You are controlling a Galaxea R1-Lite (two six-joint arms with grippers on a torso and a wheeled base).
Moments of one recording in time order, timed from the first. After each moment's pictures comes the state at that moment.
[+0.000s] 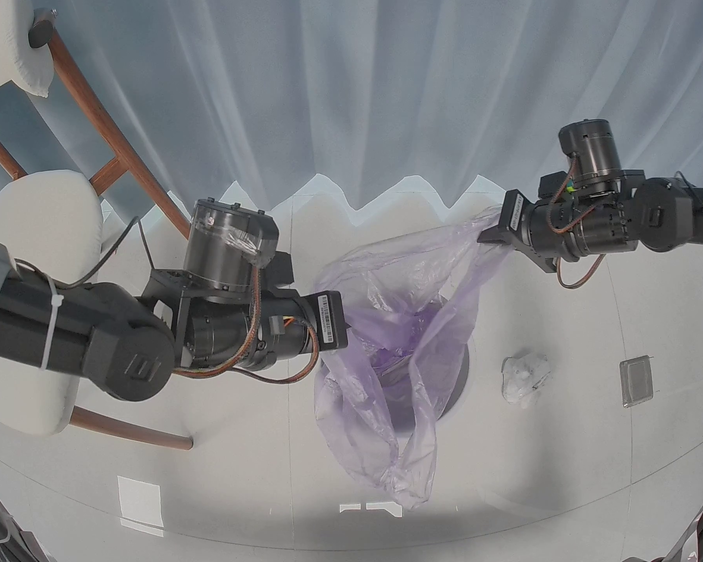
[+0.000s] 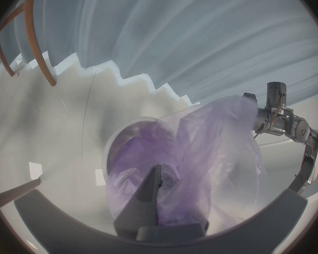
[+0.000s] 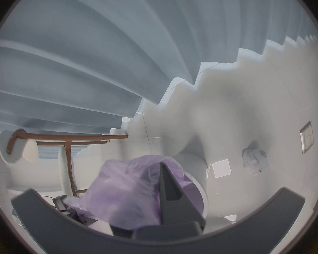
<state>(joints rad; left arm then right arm) -0.62 1.85 -1.07 -0.30 -0.12 -0.53 0.37 1.91 -1.53 0.17 0.21 0.60</state>
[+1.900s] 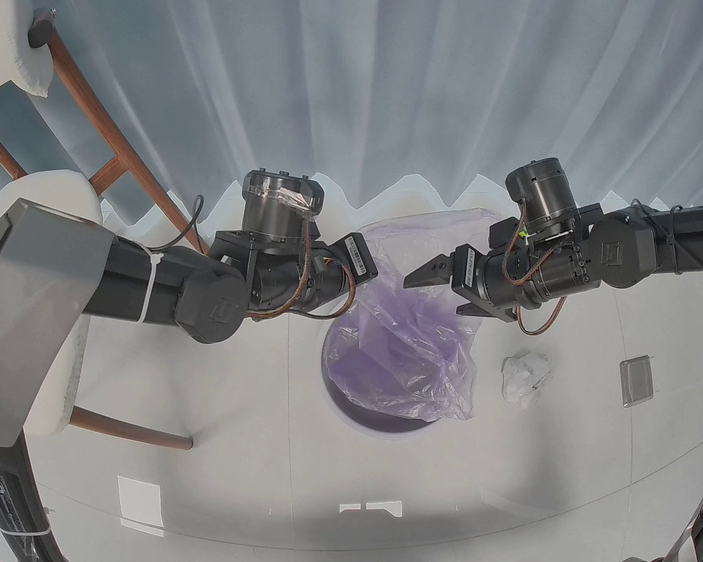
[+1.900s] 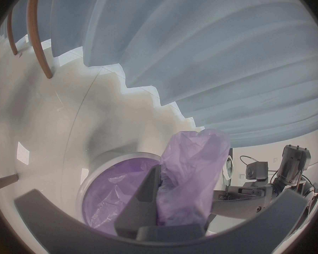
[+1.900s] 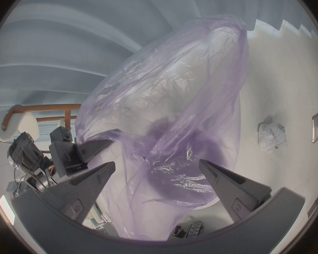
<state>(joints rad) -0.57 2.10 -1.44 -0.29 -0.09 -0.71 0.48 1.98 -1.47 0.19 0.28 0.60</state>
